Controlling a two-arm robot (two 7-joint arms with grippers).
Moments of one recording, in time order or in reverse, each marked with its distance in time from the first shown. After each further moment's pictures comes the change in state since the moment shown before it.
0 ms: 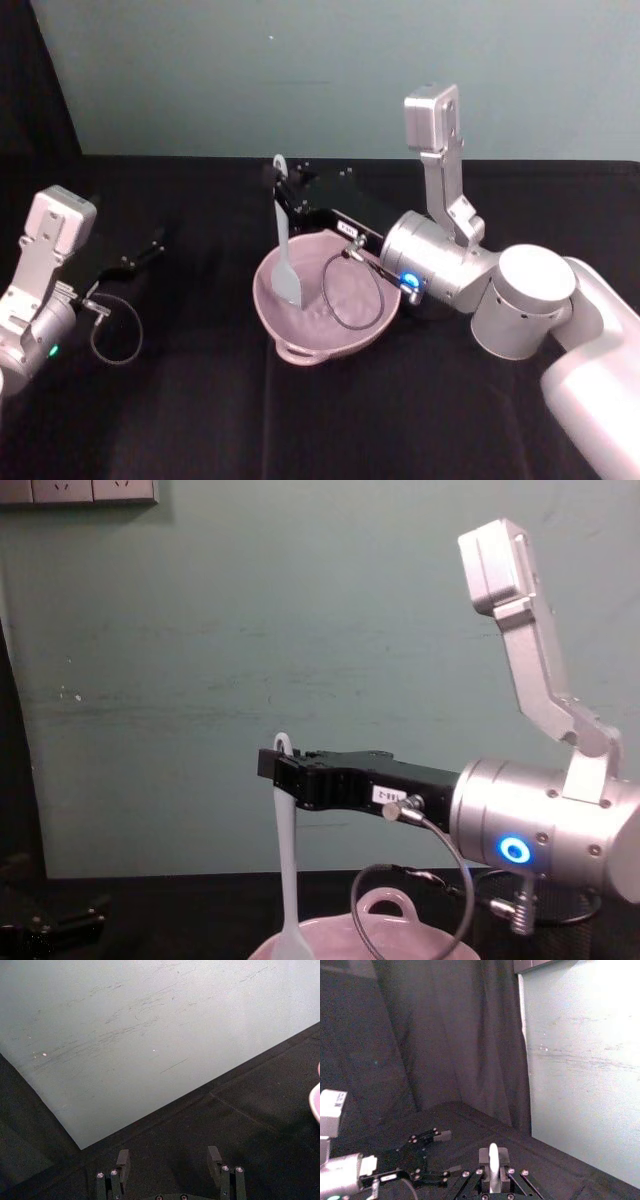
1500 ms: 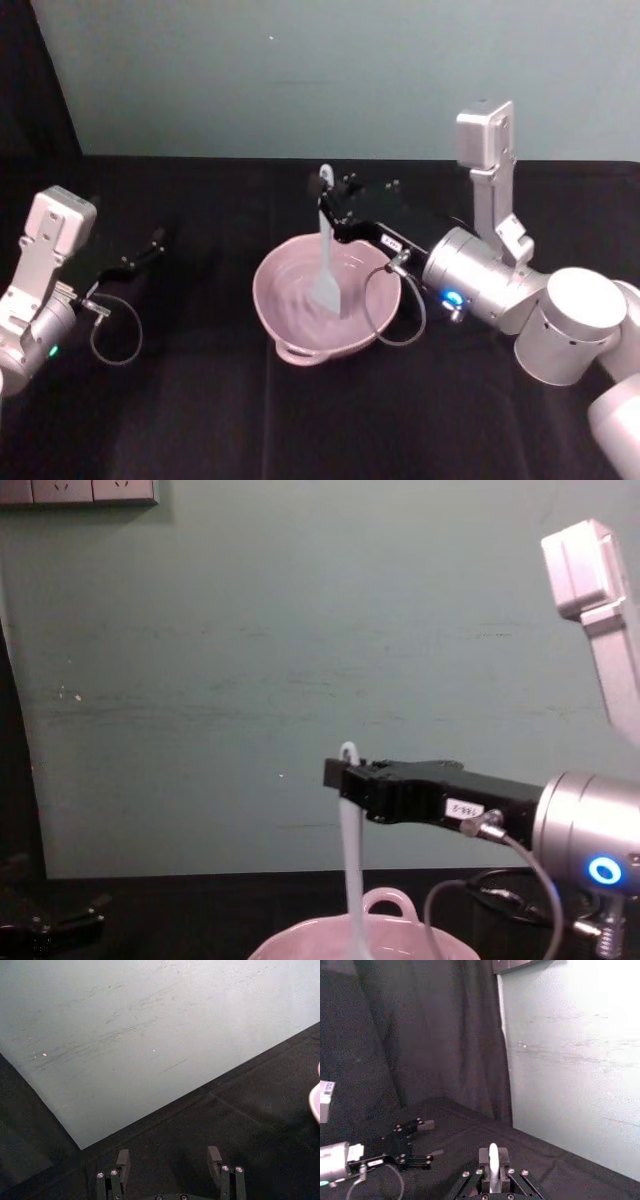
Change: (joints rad) left arm 0.000 0.000 0.000 0.000 0.000 0.000 0.000; right arm -0.101 0.080 0.061 -0.122 0.001 0.017 -0.038
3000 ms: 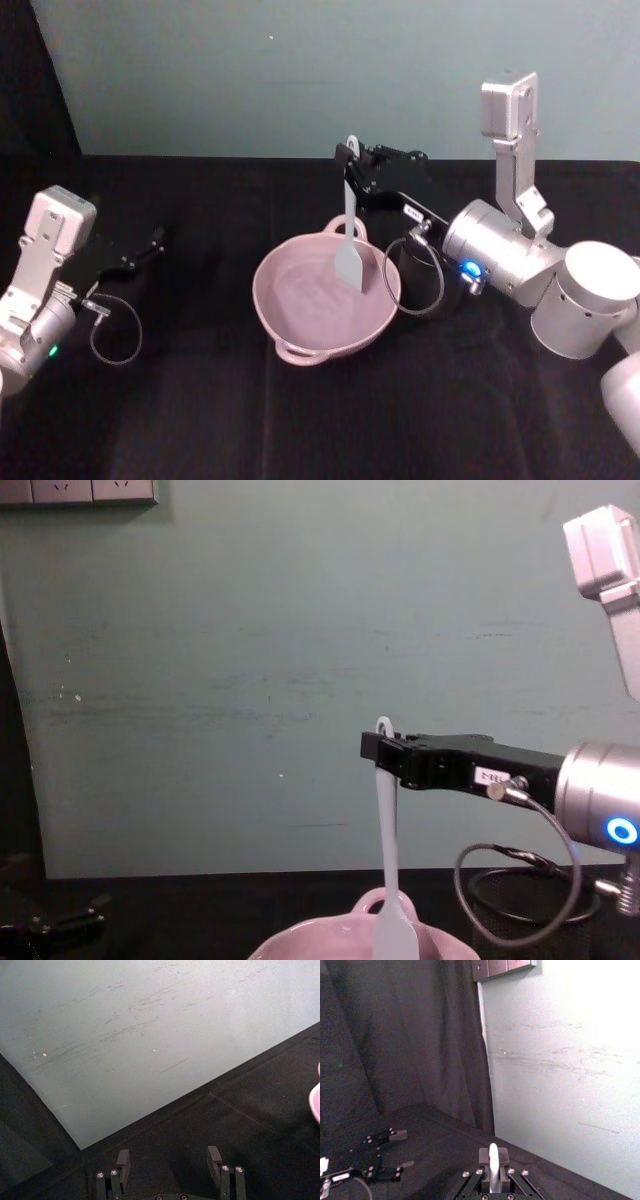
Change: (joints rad) left arm 0.000 0.000 0.000 0.000 0.000 0.000 0.000; right arm 0.052 -0.002 0.035 0.056 0.000 -0.004 -0.008
